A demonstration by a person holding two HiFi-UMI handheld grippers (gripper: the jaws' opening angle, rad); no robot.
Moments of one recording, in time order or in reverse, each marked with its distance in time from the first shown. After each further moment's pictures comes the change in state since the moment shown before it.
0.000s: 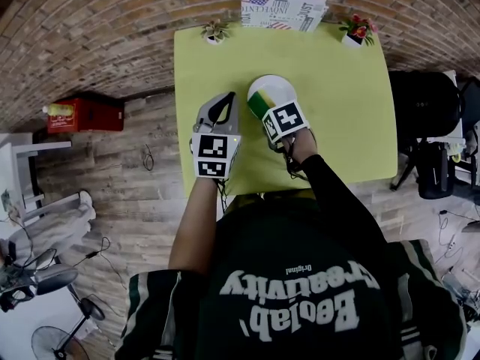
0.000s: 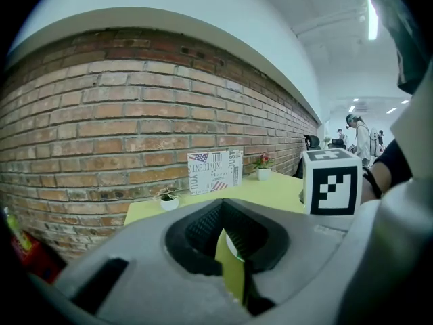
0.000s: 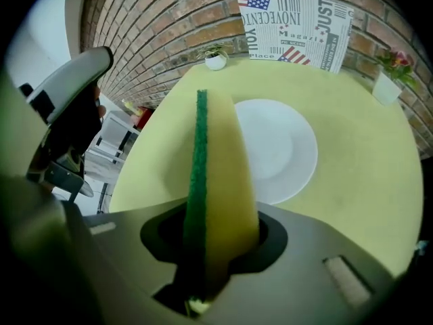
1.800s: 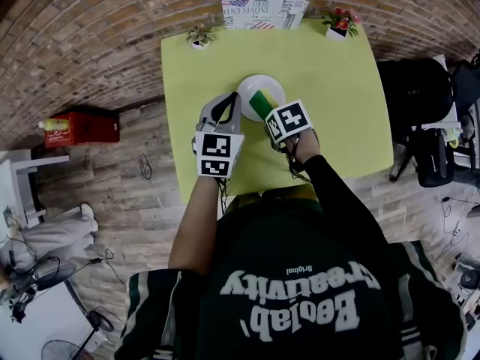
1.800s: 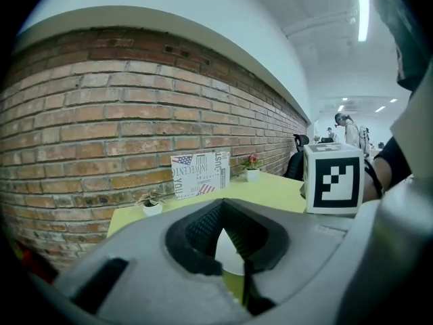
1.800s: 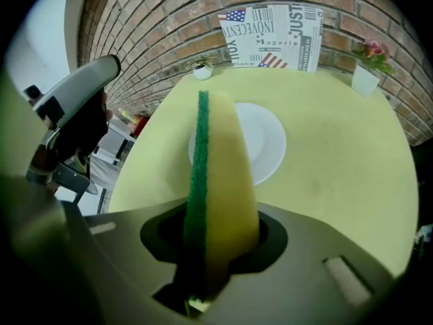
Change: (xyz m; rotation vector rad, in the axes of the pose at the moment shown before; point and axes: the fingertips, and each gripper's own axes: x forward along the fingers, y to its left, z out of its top) left arm 0.015 -0.039 0.007 0.040 0.000 -0.070; right arm -0.024 -0.025 -0.018 0.055 -0.051 -0.013
